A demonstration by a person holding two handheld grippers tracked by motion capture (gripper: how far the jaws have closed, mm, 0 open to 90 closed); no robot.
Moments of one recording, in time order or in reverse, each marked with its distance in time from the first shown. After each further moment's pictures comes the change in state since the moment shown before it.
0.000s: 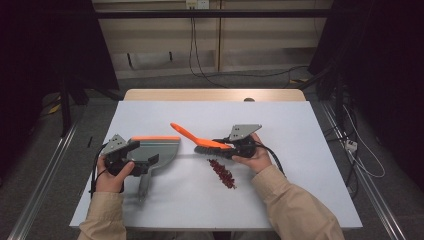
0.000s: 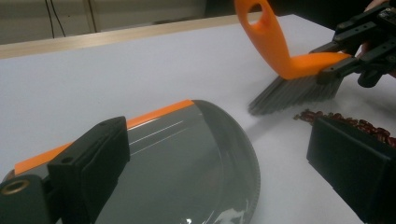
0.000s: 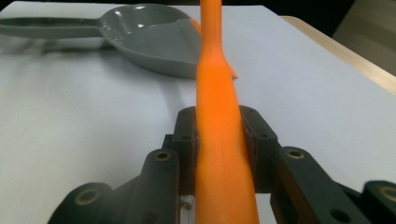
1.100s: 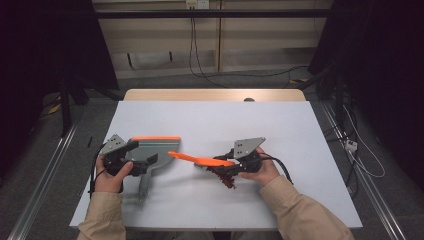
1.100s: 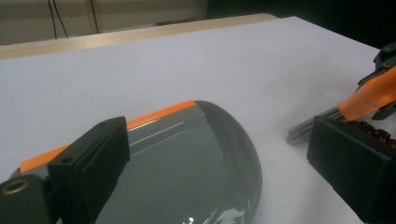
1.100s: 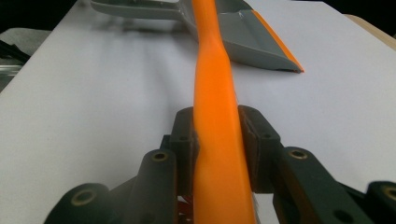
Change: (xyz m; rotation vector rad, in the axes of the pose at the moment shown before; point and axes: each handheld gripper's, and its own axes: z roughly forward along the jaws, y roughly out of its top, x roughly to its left) left arm 0.001 0.000 -0.003 -0.005 0.006 -0.006; right arm 0.038 -0.006 -0.018 0.027 0.135 -0.079
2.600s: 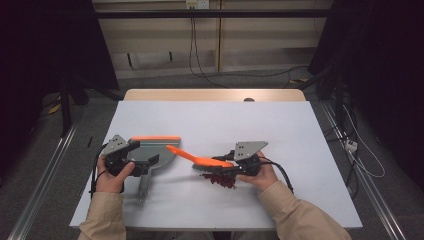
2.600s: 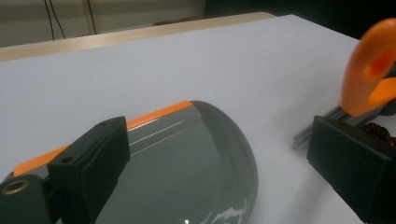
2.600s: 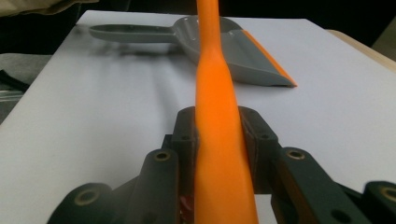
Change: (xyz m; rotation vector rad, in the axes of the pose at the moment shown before) left arm -0.003 0.000 0.002 0.001 -0.006 0.014; right arm 0.011 0.003 -0.001 -0.080 -0.062 0.051
